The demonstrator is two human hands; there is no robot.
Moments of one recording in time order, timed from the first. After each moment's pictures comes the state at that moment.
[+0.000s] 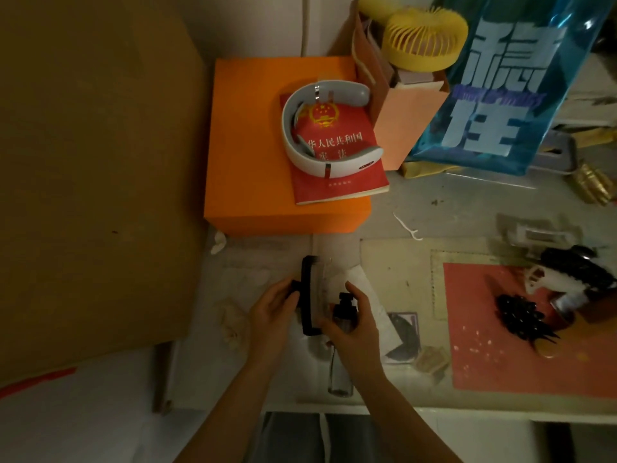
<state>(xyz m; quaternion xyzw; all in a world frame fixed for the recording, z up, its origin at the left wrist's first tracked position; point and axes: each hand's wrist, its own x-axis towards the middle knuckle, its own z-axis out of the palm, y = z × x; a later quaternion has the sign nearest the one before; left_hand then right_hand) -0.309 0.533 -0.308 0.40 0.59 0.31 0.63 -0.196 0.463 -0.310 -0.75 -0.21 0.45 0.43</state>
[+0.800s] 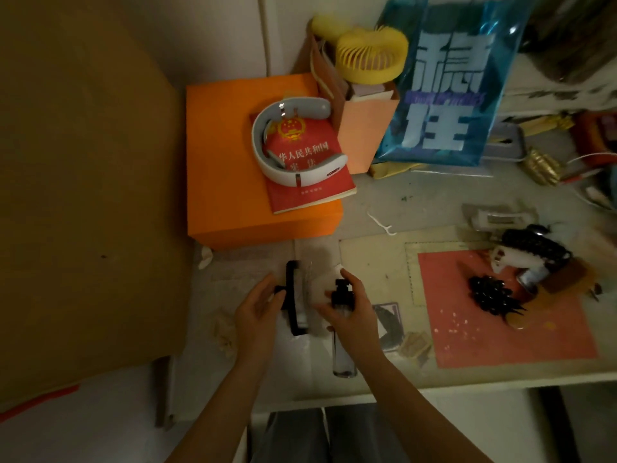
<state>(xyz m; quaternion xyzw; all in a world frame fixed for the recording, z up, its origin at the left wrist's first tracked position) -0.308 0.540 -0.296 0.44 0.61 0.30 0.59 -0.175 0.469 -0.292 -0.76 -0.21 0.44 0.43</state>
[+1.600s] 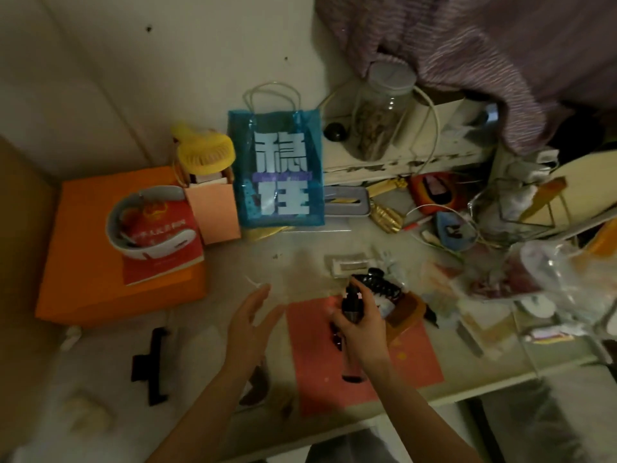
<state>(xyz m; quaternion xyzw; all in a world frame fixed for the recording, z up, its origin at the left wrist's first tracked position) -0.088 0.483 -0.232 0.60 0.50 0.23 0.58 0.064 0.370 -0.232 -0.77 -0.20 0.33 0.50</state>
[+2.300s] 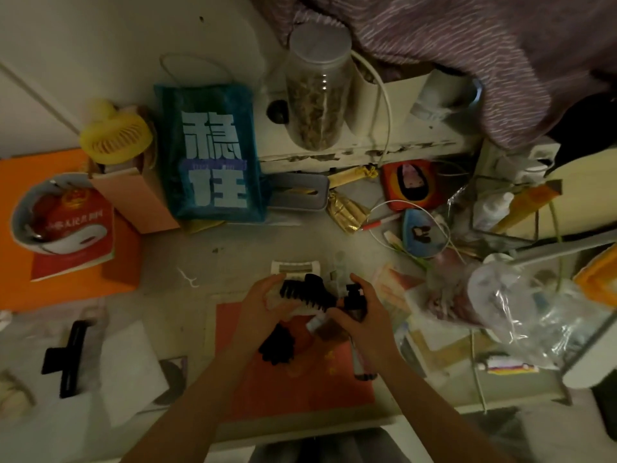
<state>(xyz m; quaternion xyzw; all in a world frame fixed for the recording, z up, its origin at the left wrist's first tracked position) 0.085 0.435 -0.247 0.63 0.53 0.13 0.55 0.239 0.314 -0.251 -0.75 -0.27 0.38 0.47</state>
